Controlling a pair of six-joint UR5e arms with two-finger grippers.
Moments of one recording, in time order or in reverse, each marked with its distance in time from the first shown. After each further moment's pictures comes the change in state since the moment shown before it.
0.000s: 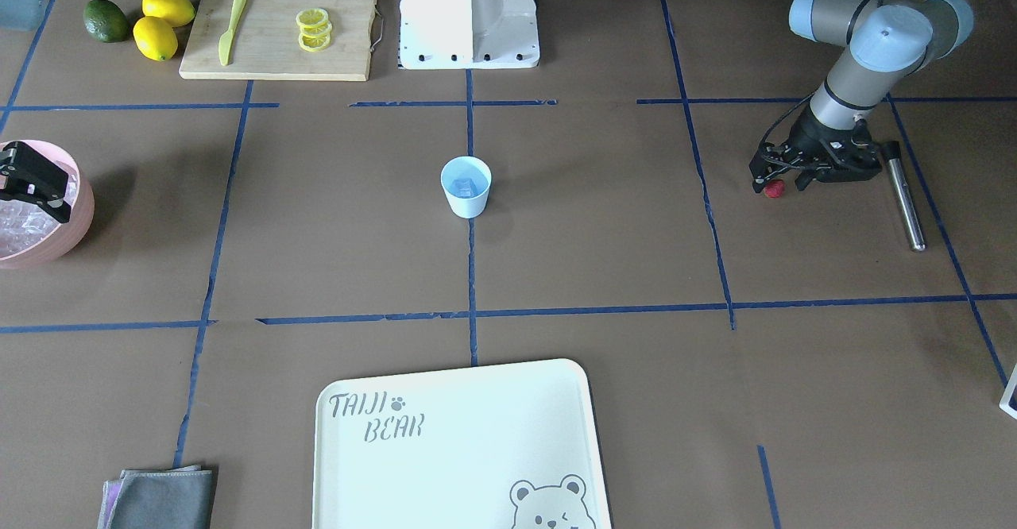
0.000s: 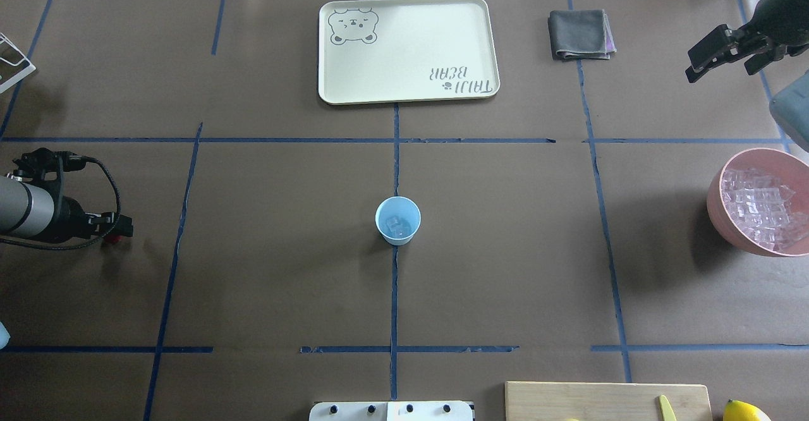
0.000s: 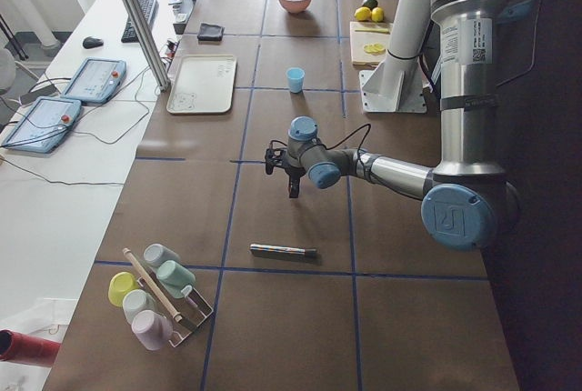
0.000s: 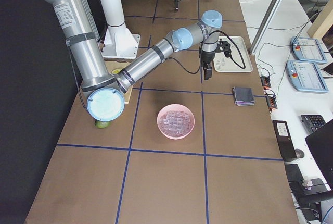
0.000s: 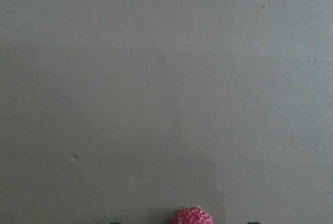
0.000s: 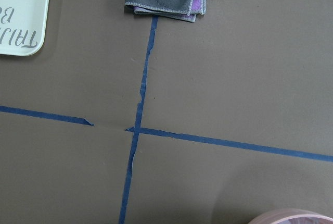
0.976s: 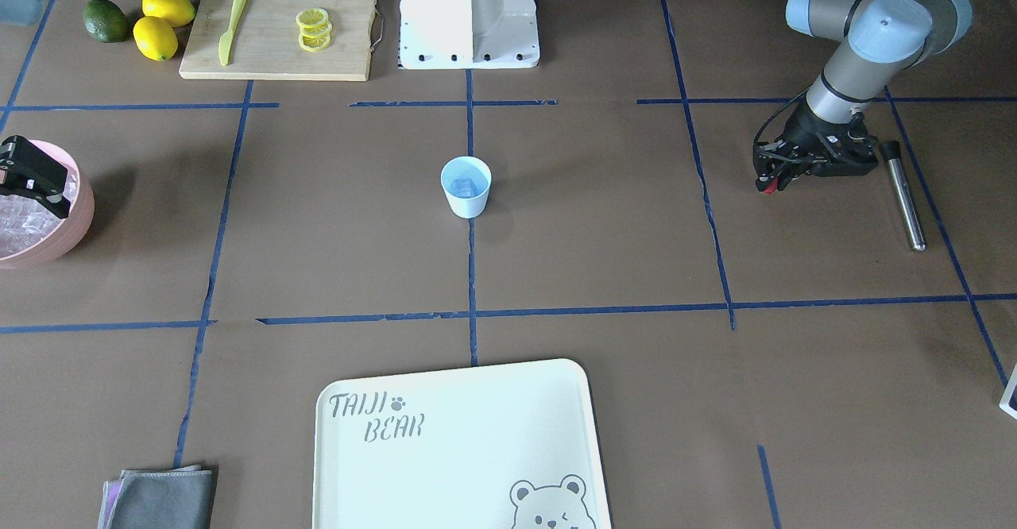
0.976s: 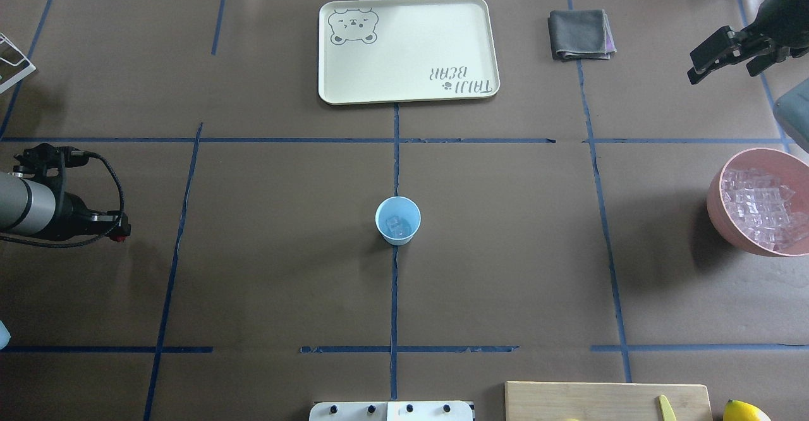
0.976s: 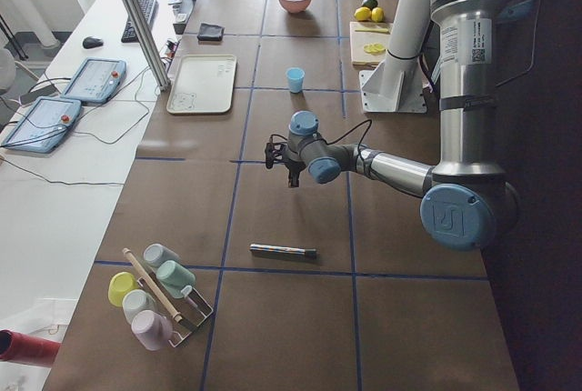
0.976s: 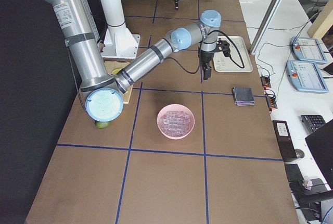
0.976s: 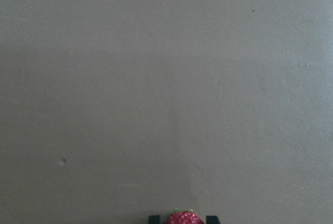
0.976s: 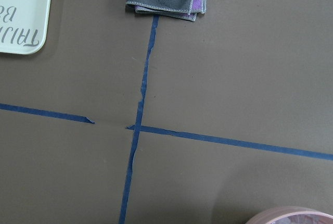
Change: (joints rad) left arm -0.004 -0.002 -0.083 0.046 -0.026 -0.011; right arm 0.000 -0.010 0.015 0.000 0.000 0.001
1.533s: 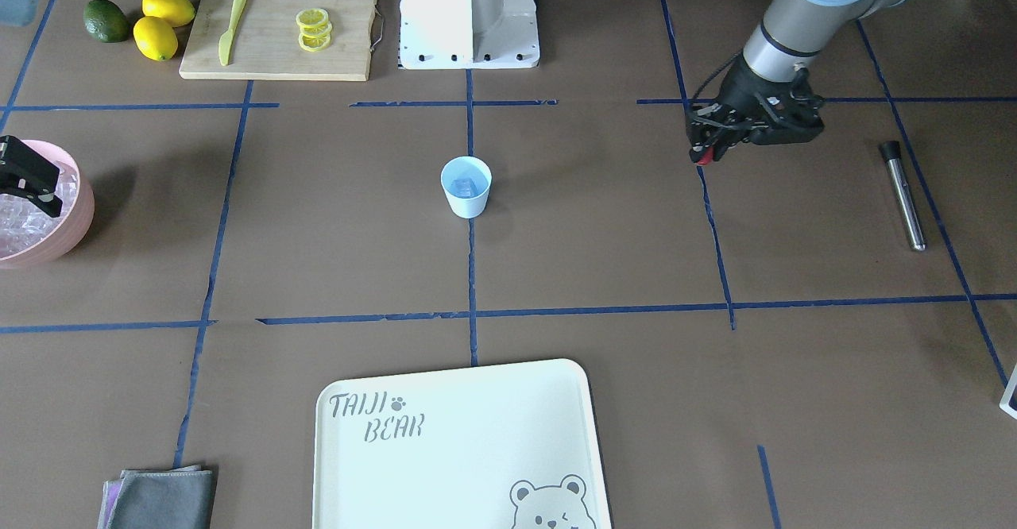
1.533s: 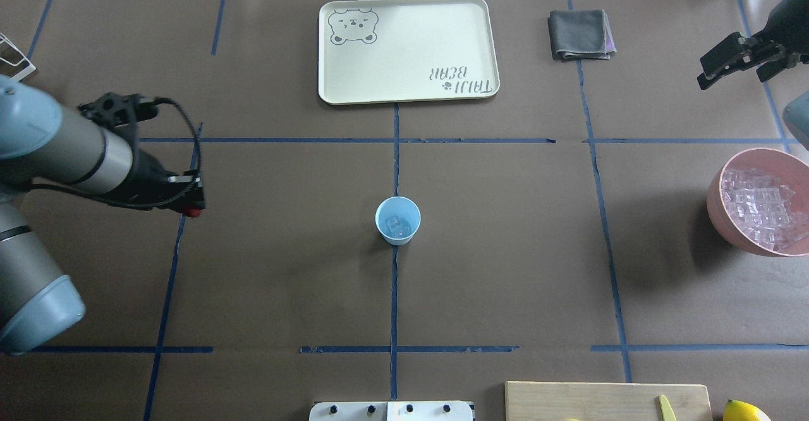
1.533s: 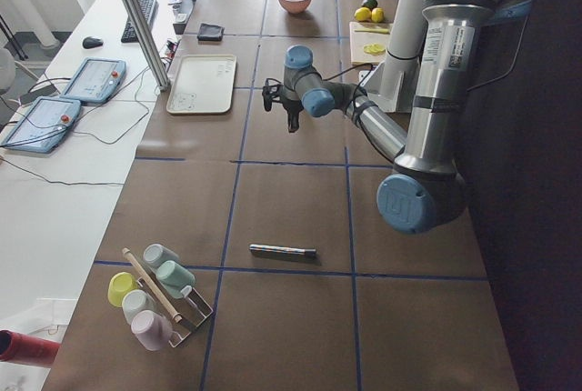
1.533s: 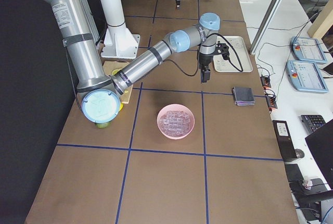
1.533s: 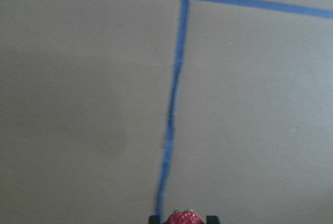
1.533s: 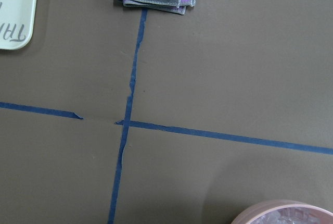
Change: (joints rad) left arm 0.024 -0.350 -0.198 0.507 -0.045 -0.159; right arm 0.016 -0.041 0.003 0.018 -0.002 -0.012
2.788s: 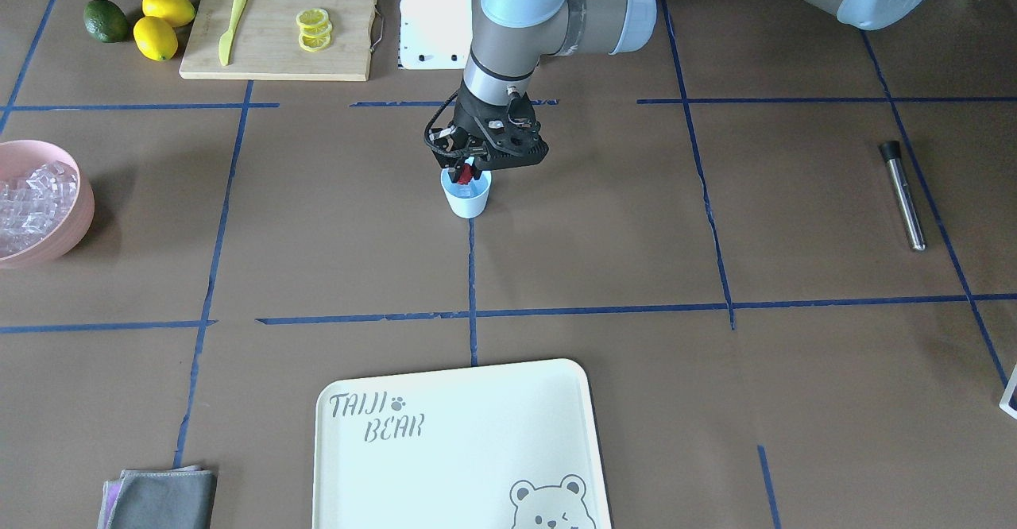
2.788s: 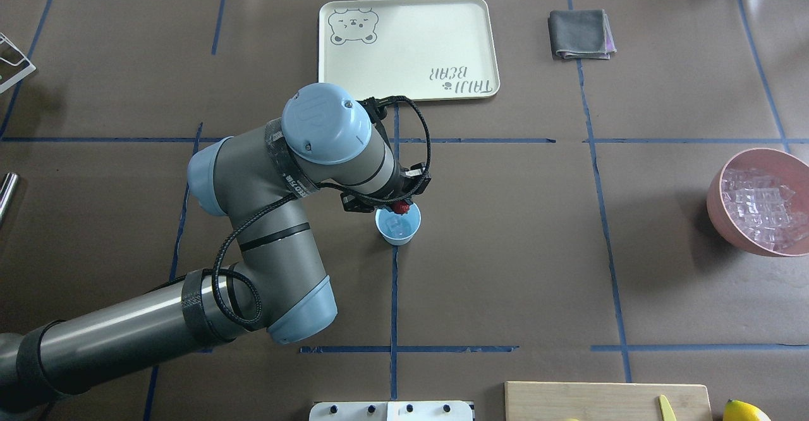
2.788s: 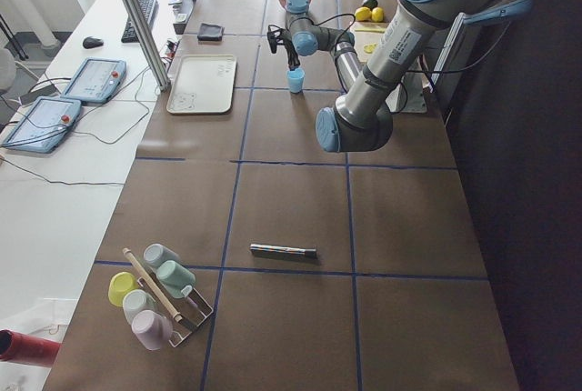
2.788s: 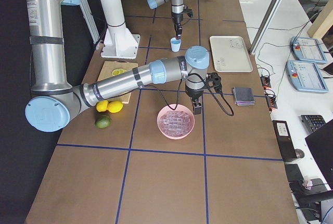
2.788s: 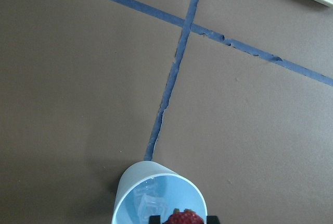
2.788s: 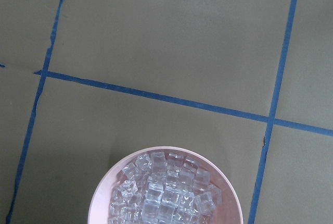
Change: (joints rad) left arm 0.209 -0.548 0.434 -0.064 0.140 -0.313; right arm 0.243 -0.257 -0.013 0.089 0.118 -0.359
